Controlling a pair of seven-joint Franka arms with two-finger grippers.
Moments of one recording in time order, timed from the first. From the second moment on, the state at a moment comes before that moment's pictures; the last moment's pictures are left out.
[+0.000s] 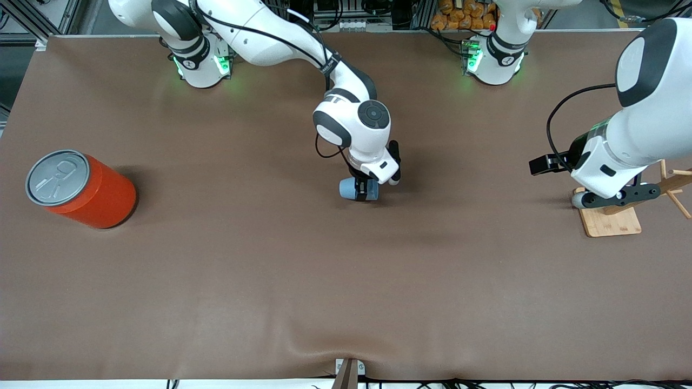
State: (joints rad) left arm -0.10 0.22 -0.09 -1.46 0.02 1.47 -0.32; right arm 0.80 0.84 0.12 -1.32 -0.24 2.12 -0.56
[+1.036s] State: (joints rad) left arm -0.10 0.22 -0.09 -1.46 0.02 1.47 -0.32; right arm 0.84 0.86 0.11 -1.31 -0.27 2.12 -0.50
